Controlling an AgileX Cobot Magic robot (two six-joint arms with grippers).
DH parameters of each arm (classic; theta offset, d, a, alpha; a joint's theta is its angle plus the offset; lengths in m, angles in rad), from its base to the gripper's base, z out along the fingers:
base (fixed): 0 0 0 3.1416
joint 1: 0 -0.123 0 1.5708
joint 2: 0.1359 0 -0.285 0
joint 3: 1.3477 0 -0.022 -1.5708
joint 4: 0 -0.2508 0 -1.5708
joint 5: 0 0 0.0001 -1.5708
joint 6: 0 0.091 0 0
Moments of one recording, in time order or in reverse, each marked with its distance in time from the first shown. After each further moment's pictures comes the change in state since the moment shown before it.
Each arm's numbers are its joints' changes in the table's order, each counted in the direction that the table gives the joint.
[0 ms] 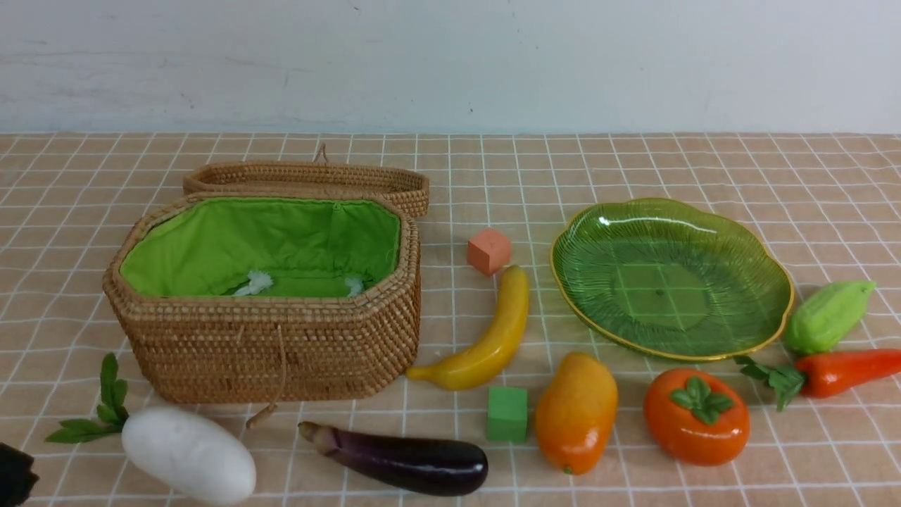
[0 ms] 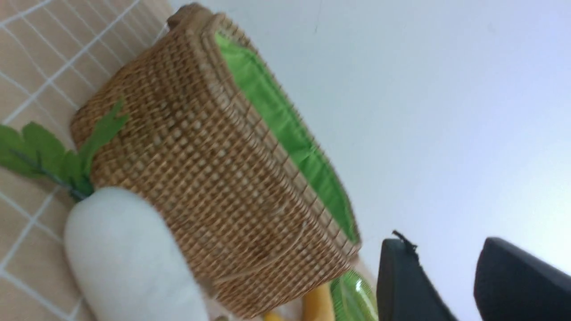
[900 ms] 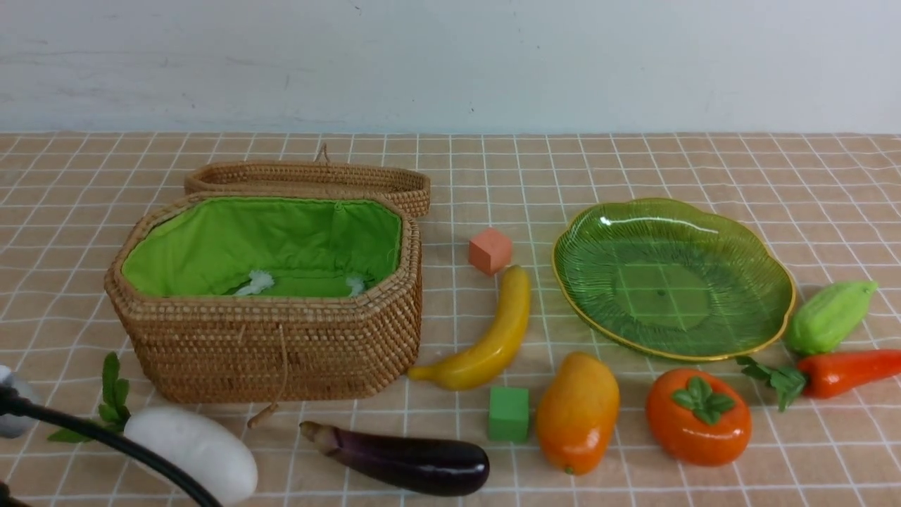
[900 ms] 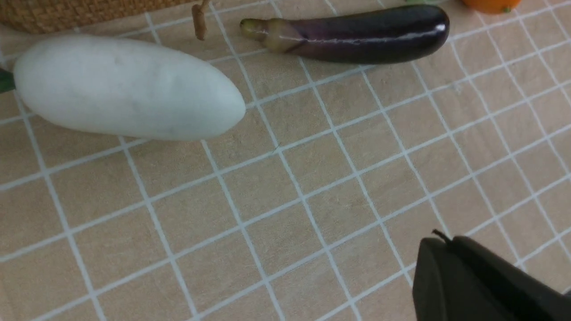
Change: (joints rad) right arm -0.015 0.000 -0.005 -0.490 0.191 0.359; left arm 0.000 0.682 -0.605 -0.137 -0.965 0.793
